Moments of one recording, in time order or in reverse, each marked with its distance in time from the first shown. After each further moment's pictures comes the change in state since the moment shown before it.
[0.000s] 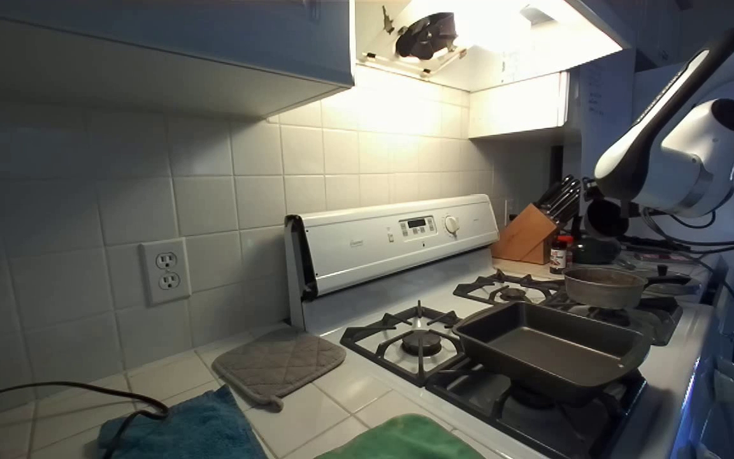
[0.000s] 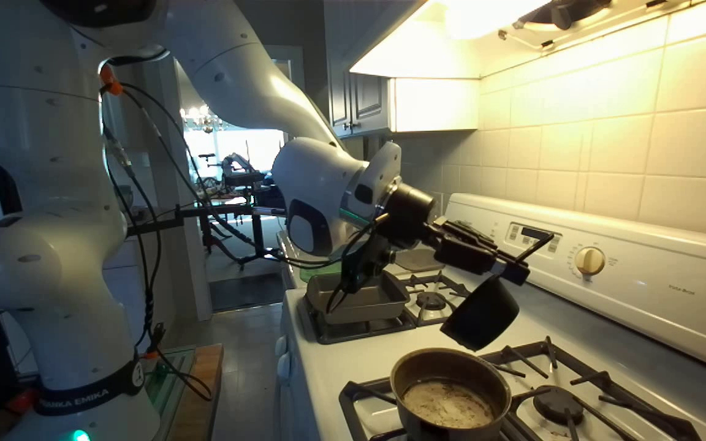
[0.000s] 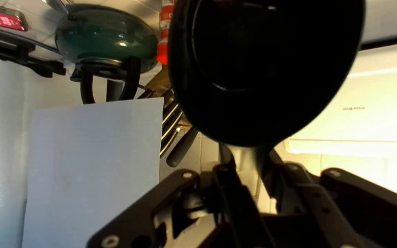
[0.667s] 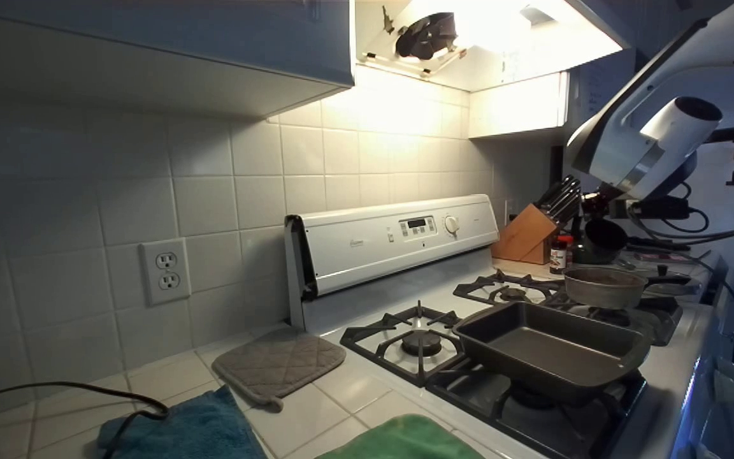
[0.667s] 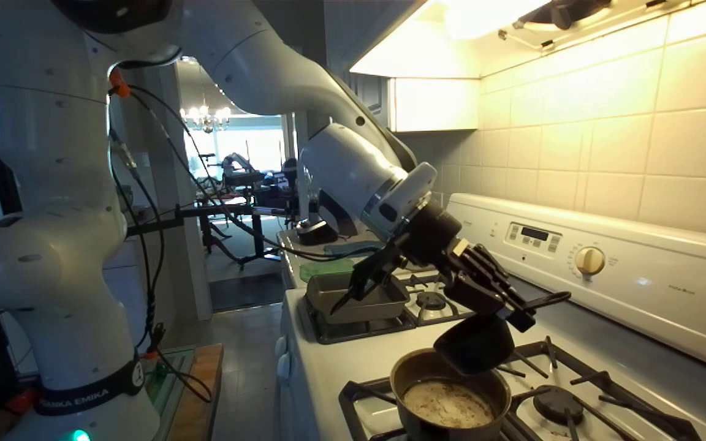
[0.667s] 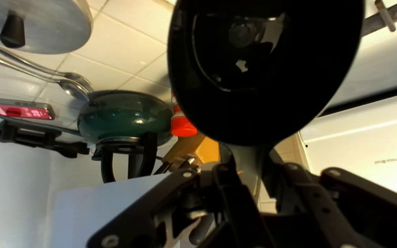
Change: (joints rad) arm 0.003 0.047 -0.002 0.179 0.422 -0.247 -0.271
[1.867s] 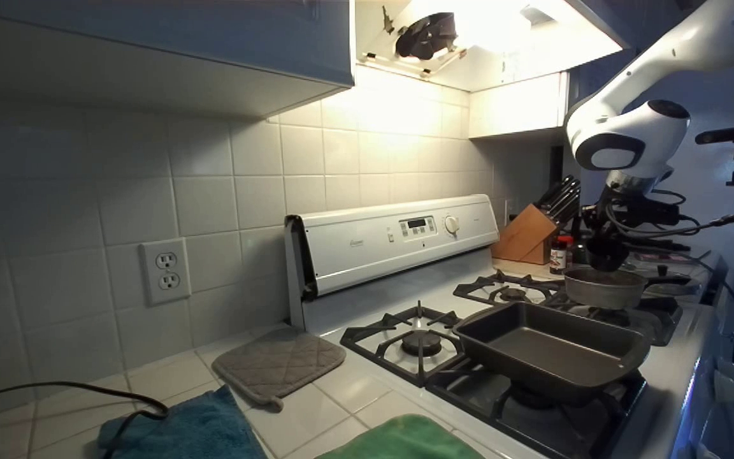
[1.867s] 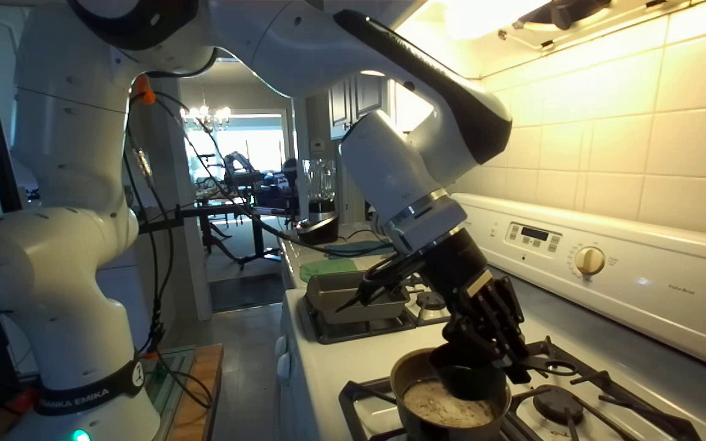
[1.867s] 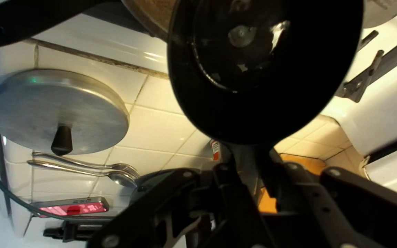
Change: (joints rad) arm -0.206 0.137 0.092 0.381 0.906 -0.062 -0.738
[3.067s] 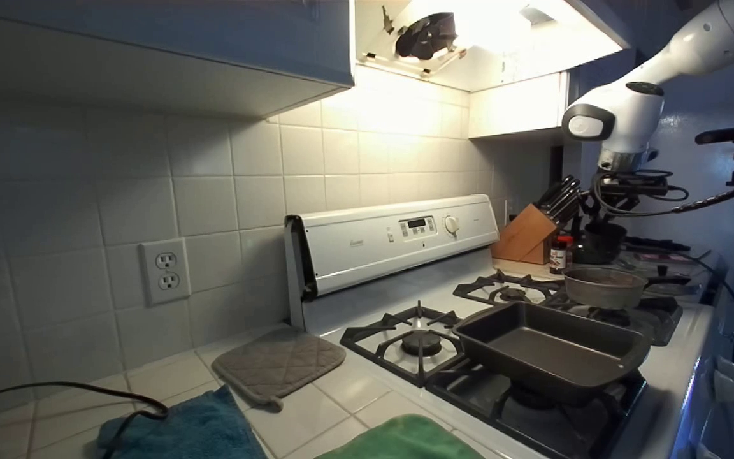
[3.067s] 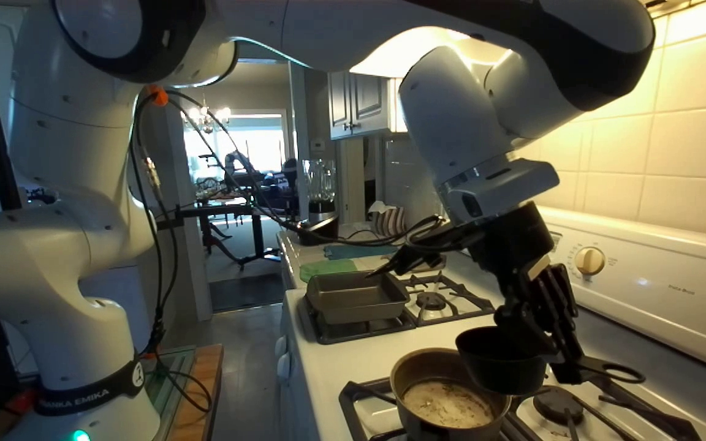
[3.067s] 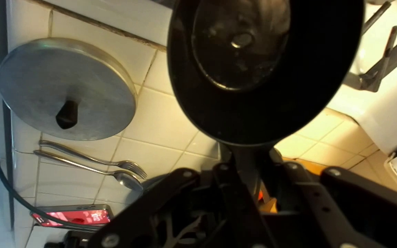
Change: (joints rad) arm -0.452 0.192 0.371 0.446 0.309 0.293 -0.537
